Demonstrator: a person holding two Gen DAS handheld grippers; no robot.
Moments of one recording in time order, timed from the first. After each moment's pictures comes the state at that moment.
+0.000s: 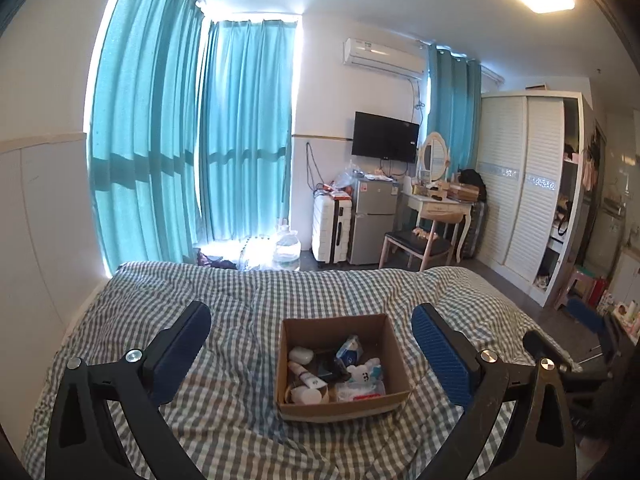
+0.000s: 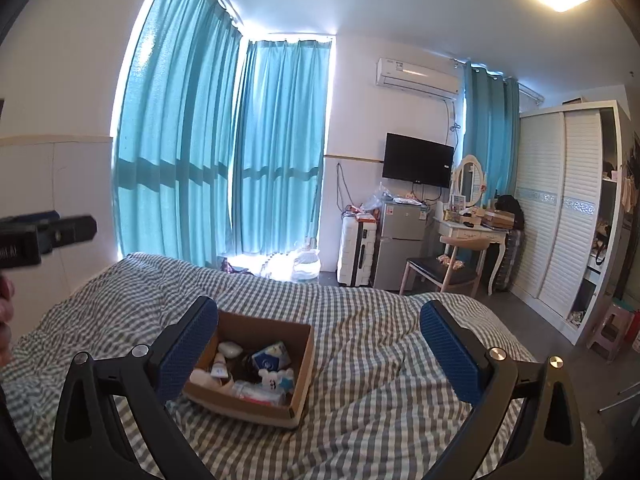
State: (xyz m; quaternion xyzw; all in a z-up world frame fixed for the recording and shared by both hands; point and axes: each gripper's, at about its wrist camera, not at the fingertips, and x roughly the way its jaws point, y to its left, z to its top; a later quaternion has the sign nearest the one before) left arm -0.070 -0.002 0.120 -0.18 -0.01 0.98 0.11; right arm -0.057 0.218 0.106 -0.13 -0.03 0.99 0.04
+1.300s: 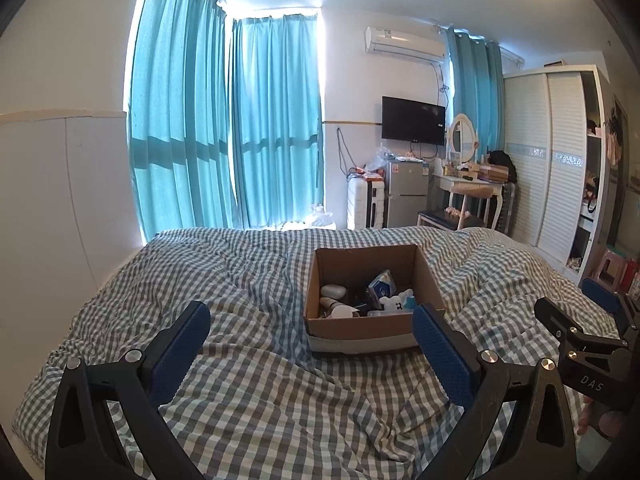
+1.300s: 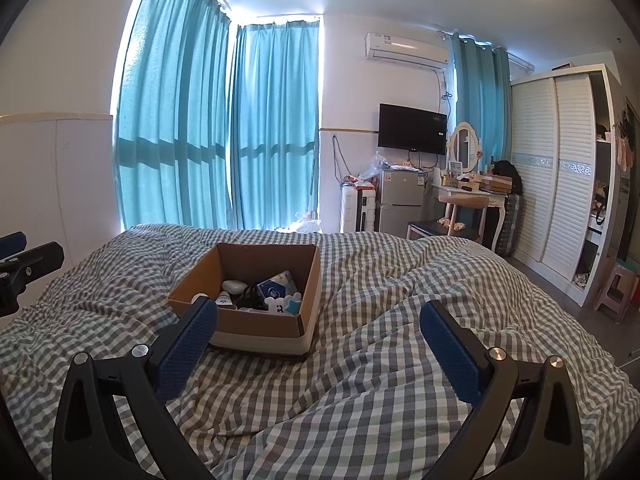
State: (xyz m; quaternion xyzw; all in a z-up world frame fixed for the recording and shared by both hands) left arm 0.002 -0.002 0.011 -0.18 0.02 0.98 0.04; right arm -0.026 0.220 0.006 -0.16 -0.01 0.99 0.04
